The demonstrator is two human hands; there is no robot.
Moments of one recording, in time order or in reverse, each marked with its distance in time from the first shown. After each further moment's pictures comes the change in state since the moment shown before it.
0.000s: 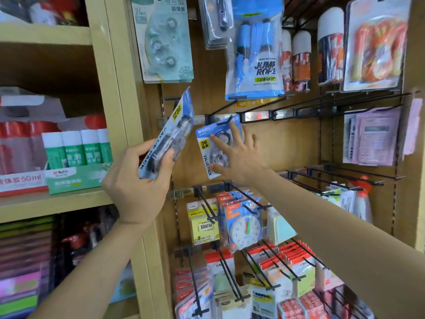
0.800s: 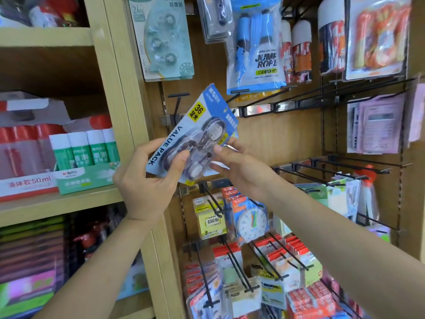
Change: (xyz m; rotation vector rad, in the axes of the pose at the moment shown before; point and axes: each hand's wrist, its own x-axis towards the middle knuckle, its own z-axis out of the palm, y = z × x) left_hand 0.004 0.004 -0.006 -0.161 -0.133 -0.032; right_hand -0.054 -0.045 -0.044 2.074 -0.209 0.211
